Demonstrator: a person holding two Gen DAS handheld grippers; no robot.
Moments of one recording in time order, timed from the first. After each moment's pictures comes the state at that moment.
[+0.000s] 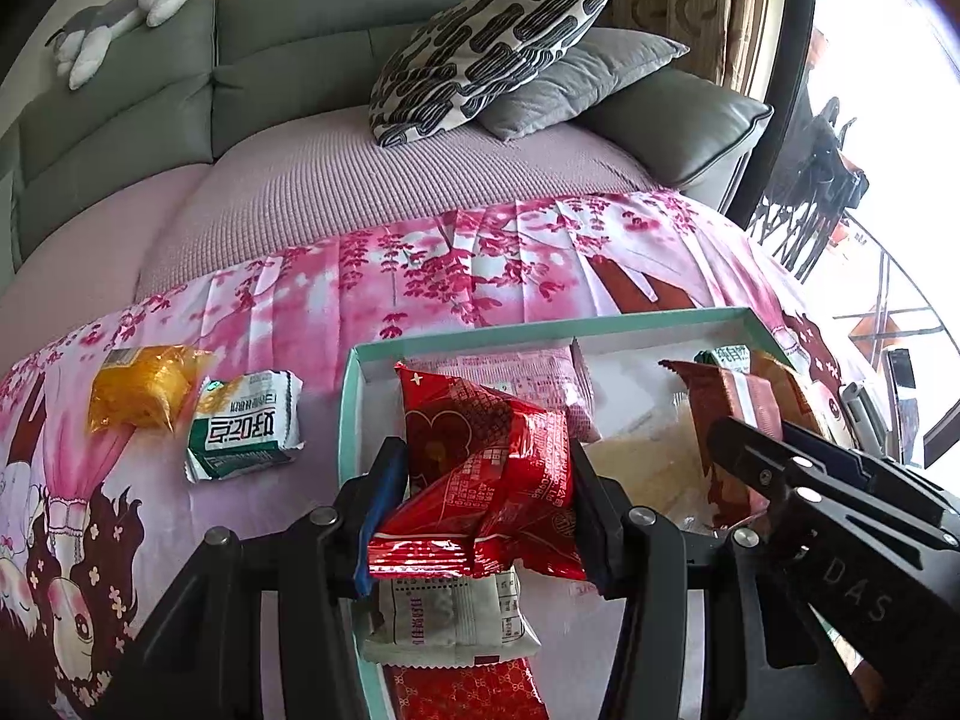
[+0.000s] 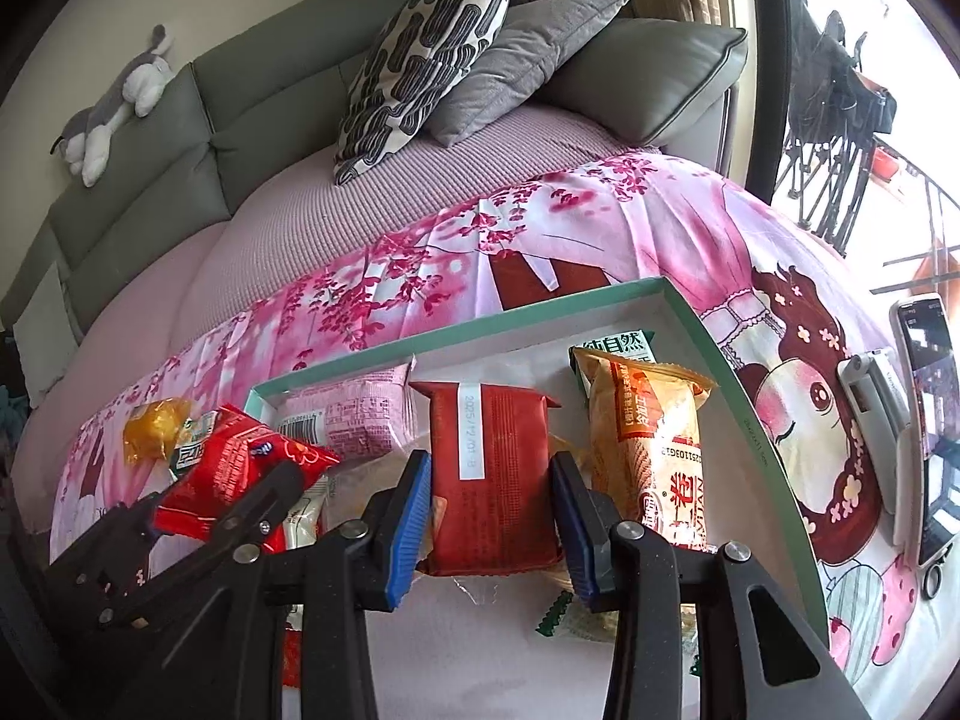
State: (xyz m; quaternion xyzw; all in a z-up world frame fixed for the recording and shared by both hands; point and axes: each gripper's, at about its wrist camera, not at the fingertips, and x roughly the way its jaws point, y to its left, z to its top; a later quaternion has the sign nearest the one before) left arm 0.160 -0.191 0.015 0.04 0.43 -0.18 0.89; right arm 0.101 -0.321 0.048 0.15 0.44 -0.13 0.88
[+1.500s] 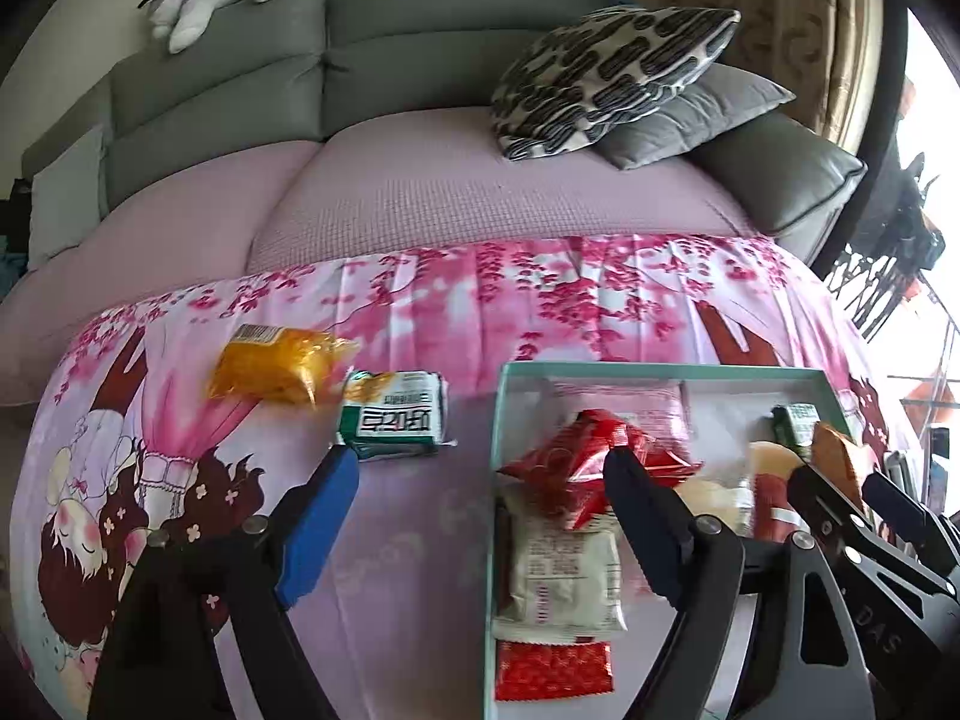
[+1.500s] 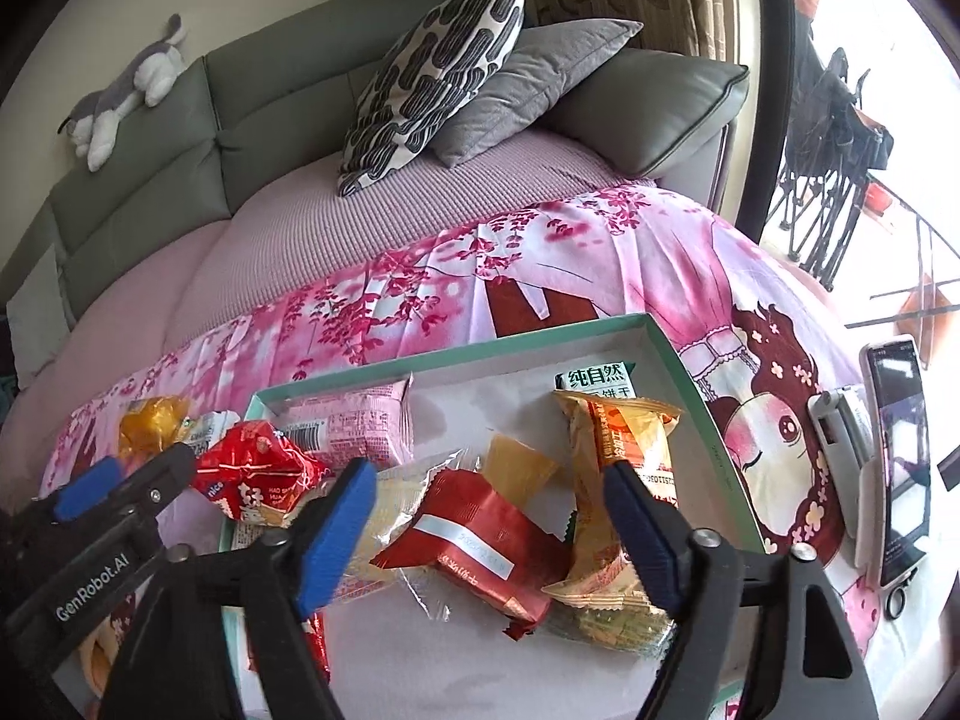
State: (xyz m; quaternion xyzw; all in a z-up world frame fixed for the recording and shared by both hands) left arm 0.162 -0.144 0.047 0.01 0.43 -0.06 0.90; right arm 0.097 -0.315 0.066 0.11 0.43 -0.14 0.89
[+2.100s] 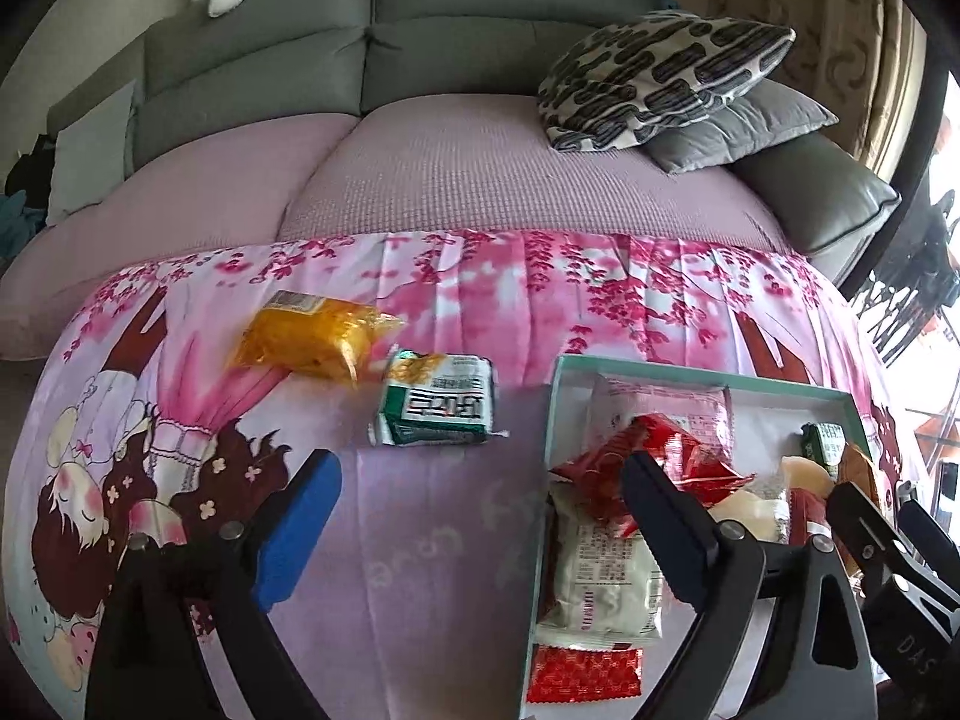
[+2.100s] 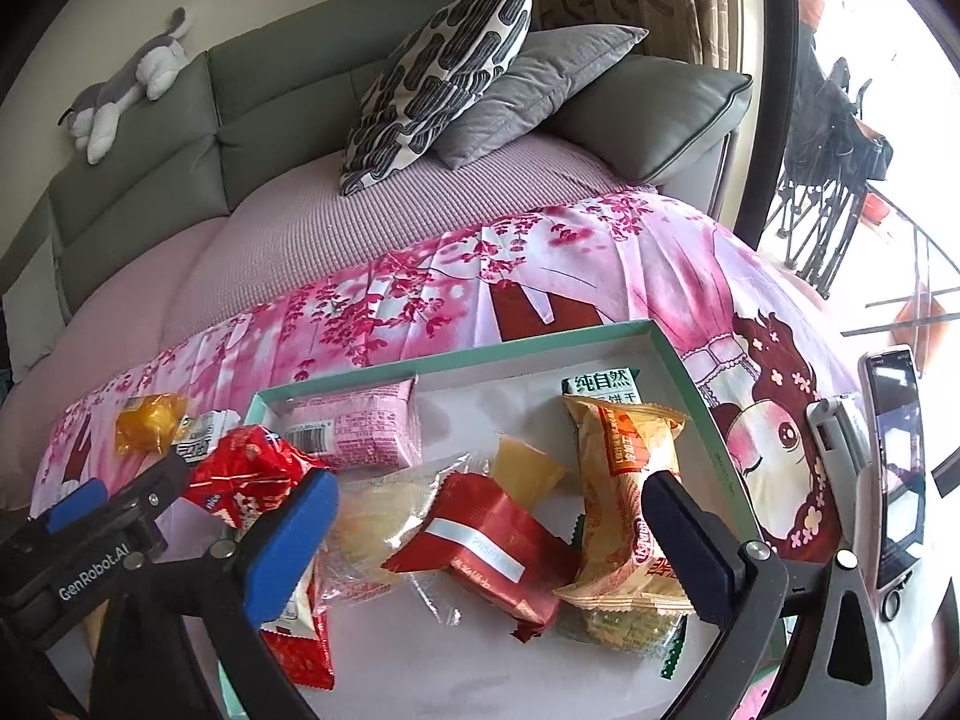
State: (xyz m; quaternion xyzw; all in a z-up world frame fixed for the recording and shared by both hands) left arm 0.168 -0.118 0.040 -0.02 0.45 -0.03 0.89; right arm 0.099 -0.307 0.072 0.11 0.42 -0.14 0.89
